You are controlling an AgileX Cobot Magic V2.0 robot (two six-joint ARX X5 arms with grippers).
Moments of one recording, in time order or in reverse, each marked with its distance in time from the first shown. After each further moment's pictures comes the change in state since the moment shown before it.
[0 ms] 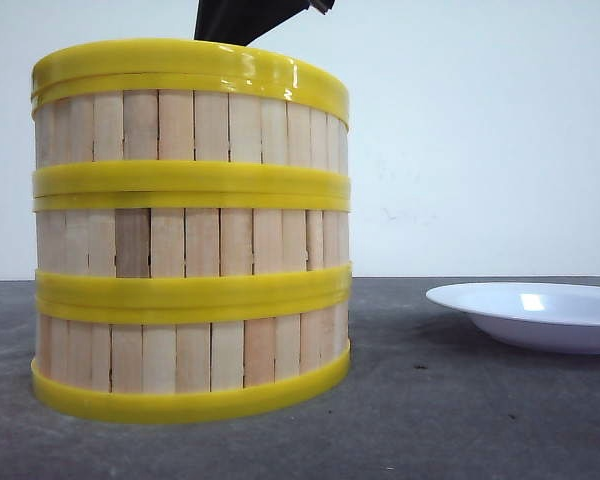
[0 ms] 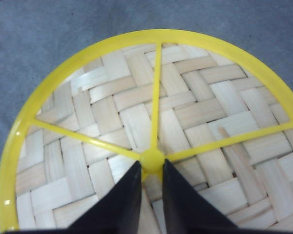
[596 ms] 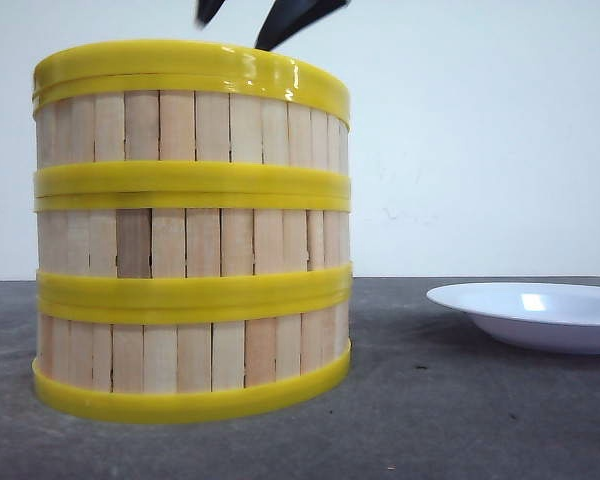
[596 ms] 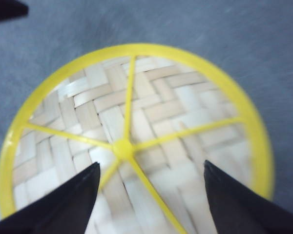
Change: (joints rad) left arm 0.000 0.000 0.000 -0.009 0.000 0.000; right arm -0.073 -0.114 0.000 -0.027 -0.004 -0.008
